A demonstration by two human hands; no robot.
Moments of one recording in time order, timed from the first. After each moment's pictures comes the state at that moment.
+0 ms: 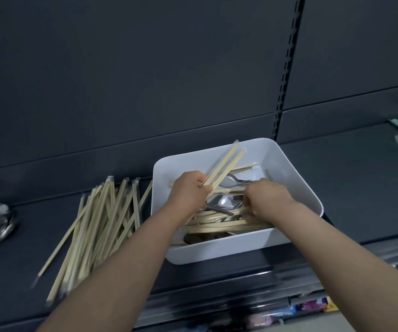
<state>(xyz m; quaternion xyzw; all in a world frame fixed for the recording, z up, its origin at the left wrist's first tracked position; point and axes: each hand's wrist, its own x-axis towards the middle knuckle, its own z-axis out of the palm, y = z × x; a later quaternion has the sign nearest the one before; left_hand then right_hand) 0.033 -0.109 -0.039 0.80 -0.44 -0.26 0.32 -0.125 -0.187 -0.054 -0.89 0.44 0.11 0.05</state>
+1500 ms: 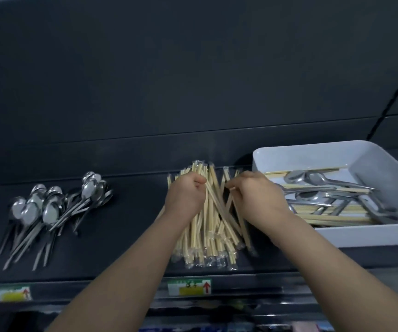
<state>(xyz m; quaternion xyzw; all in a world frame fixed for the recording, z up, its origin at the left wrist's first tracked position) 0.214 0.044 -0.047 0.84 -0.38 -0.15 0.36 0.064 -0.024 -0.025 -0.92 0.36 -0.12 0.08</state>
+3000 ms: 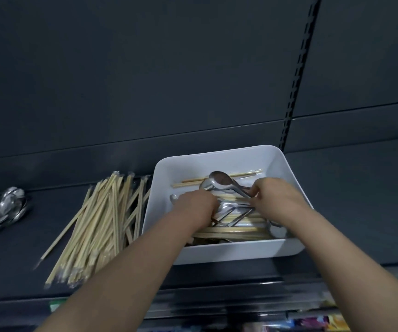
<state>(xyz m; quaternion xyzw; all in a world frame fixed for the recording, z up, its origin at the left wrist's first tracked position) 0.010 -0.121 -0.050 0.81 -0.57 -0.14 -0.09 -0.143 -0.205 -0.035 -0.85 0.49 0.00 0.19</state>
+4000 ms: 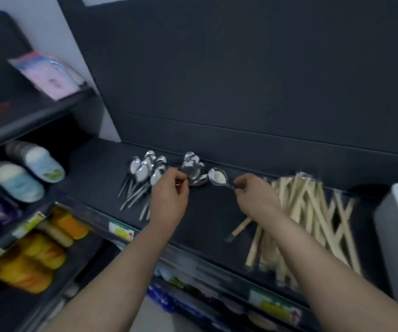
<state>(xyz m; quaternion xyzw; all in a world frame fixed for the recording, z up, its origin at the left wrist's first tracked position) 0.341 0.218 -0.057 0.85 -0.25 0.12 0.45 0.244 0.054 -0.039 -0.89 0.32 -0.09 0.31</state>
